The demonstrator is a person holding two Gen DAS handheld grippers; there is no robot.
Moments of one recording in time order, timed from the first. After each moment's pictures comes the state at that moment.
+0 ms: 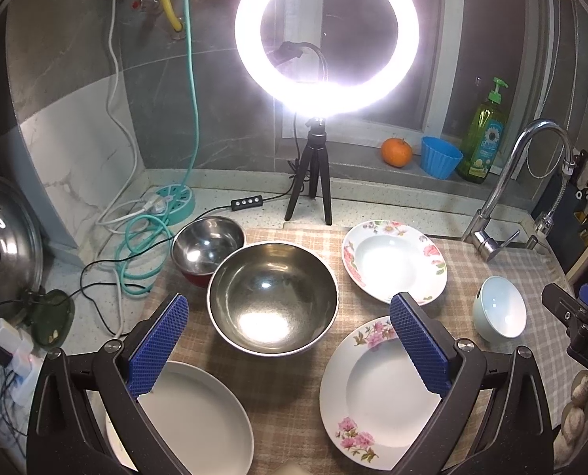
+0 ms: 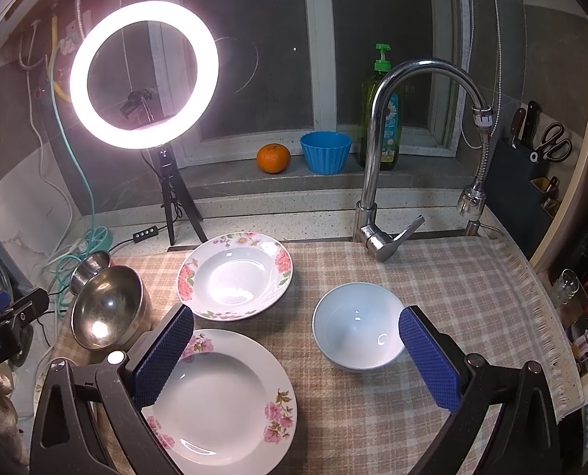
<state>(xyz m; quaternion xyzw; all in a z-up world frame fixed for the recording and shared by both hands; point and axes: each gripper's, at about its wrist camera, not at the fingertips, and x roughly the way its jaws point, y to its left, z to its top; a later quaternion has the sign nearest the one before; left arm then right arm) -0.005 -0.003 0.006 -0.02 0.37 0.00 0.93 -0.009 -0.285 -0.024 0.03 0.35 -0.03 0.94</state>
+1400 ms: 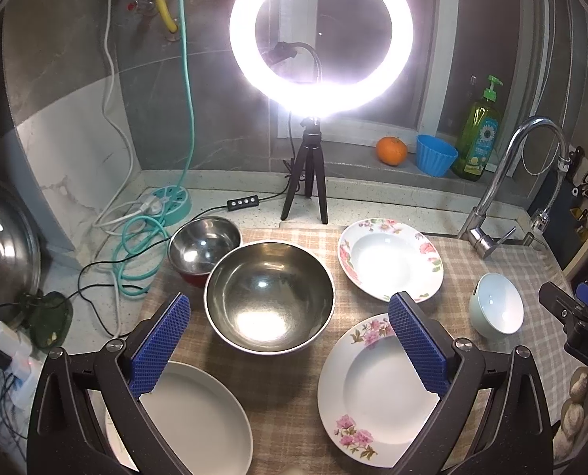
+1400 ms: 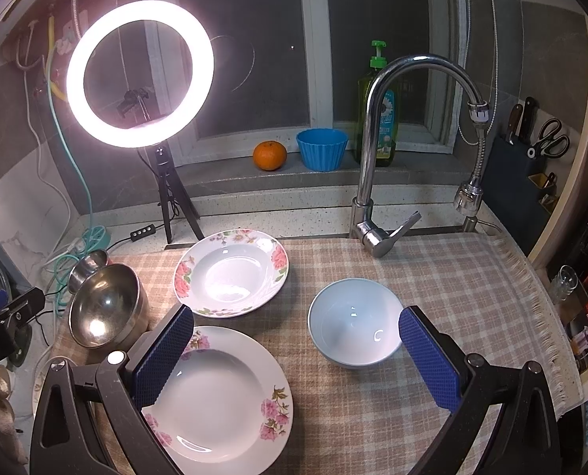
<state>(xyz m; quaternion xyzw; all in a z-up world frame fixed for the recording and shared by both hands) -0.008 -0.002 0.004 -0.02 0.37 -0.01 0.93 -0.010 -0.290 -0.026 0.03 0.35 -0.03 0.94</state>
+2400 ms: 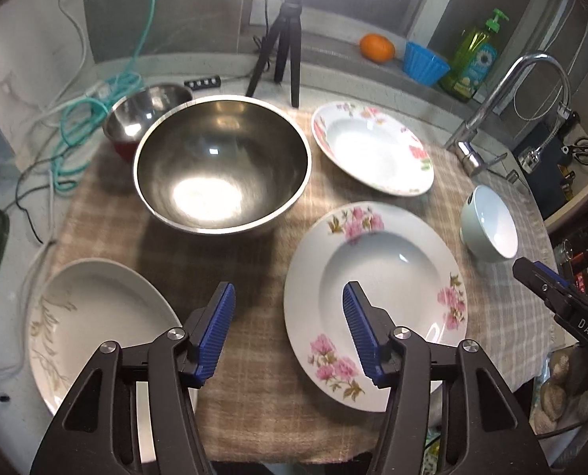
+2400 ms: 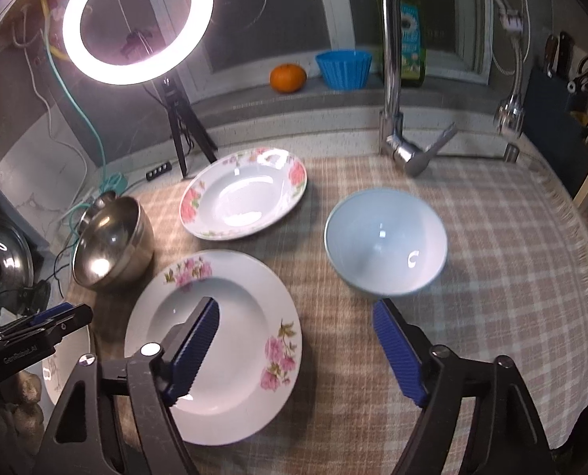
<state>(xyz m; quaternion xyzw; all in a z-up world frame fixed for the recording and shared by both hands) -0.009 -0.010 -0.082 -0.07 0.52 -0.07 0.85 -0.006 -0.308 -0.098 0.07 0.46 0.04 0.89</state>
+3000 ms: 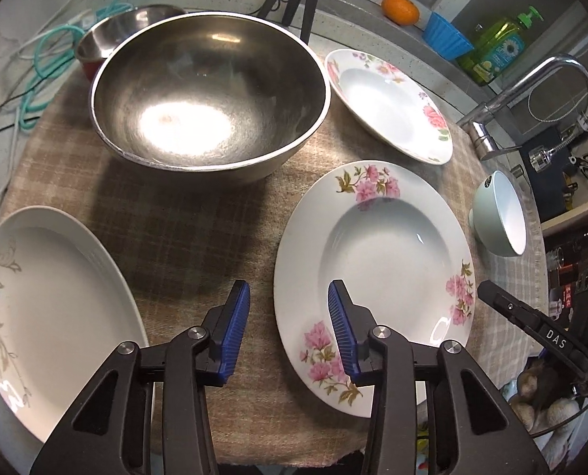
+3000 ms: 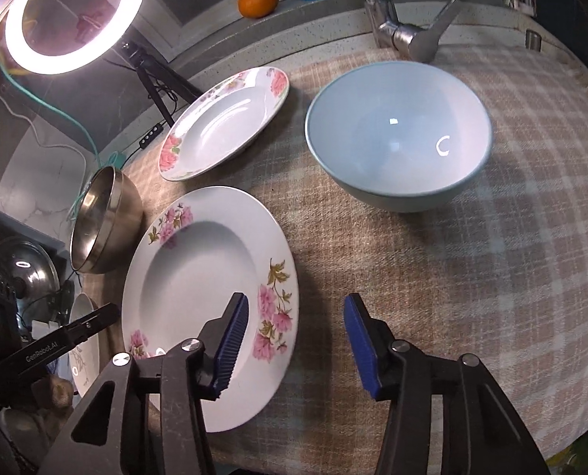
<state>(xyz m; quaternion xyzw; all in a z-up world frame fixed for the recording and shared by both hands) 0.007 -0.006 -0.127 -0.13 0.58 -0.08 0.80 0.008 -0.331 -0.163 0.18 0.54 0.07 0.82</state>
